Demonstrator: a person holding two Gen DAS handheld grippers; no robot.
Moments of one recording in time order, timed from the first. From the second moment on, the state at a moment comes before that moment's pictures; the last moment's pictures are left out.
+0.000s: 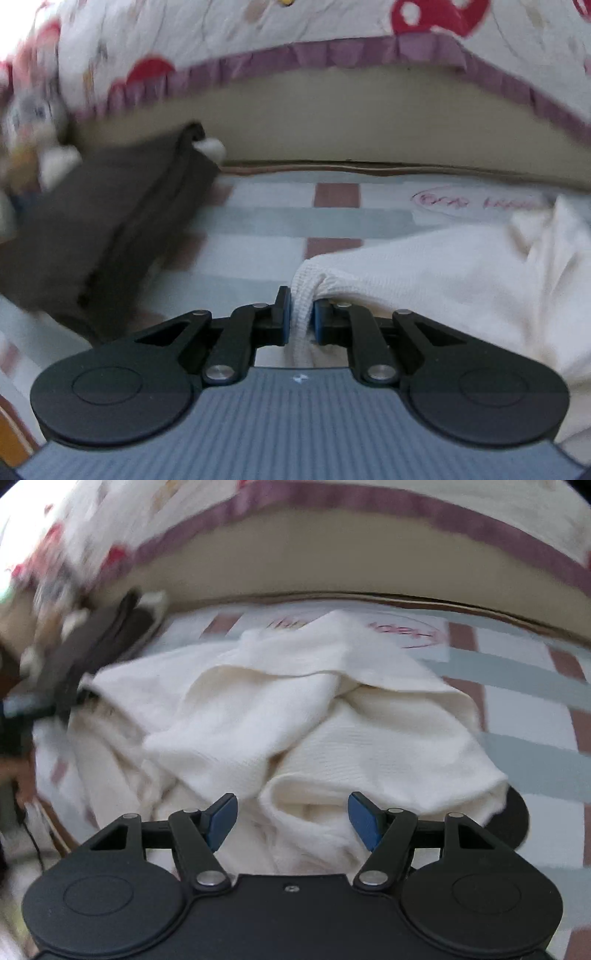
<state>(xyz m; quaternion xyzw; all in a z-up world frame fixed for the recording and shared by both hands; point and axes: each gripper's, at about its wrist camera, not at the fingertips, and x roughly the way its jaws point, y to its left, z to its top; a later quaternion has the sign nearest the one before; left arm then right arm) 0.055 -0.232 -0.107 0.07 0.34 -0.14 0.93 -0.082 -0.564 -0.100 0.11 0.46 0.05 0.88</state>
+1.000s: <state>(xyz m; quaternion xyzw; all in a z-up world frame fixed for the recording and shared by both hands) -0.017 -0.208 -0.042 0.09 0.05 -0.09 0.99 -0.087 -0.558 -0.033 -0.07 0.35 -0.14 0.93</state>
